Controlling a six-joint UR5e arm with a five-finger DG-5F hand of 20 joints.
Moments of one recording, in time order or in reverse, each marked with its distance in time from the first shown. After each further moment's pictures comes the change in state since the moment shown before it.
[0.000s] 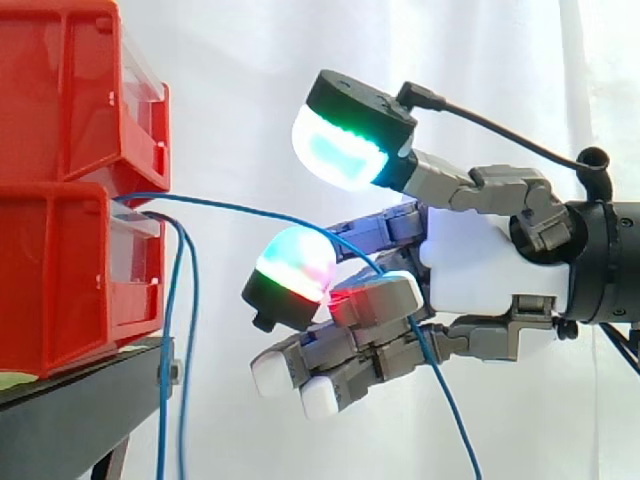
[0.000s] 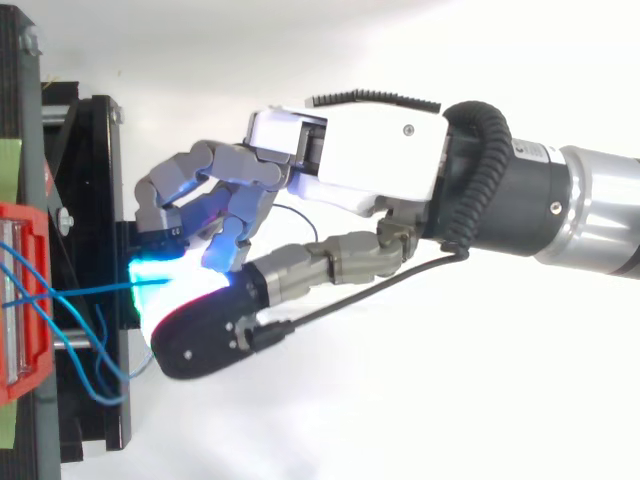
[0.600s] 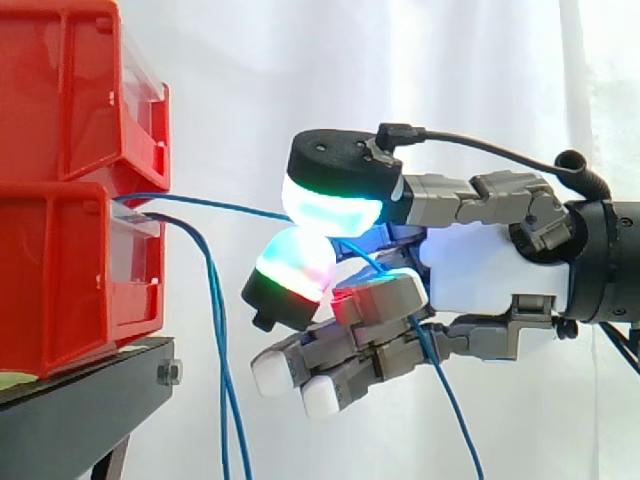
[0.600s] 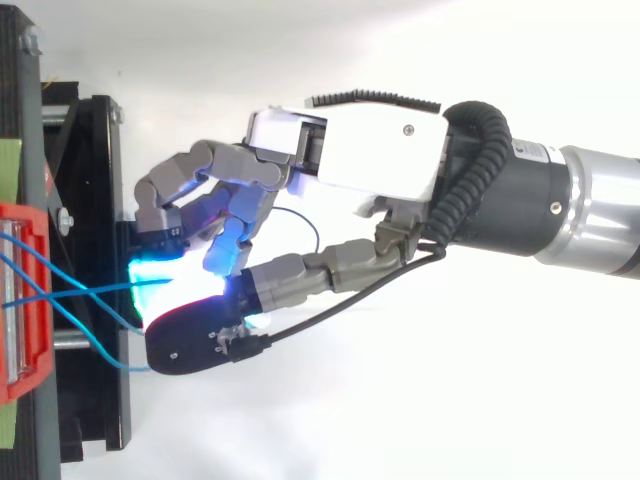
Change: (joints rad) arm 0.000 0.000 0.001 0.000 0.000 0.000
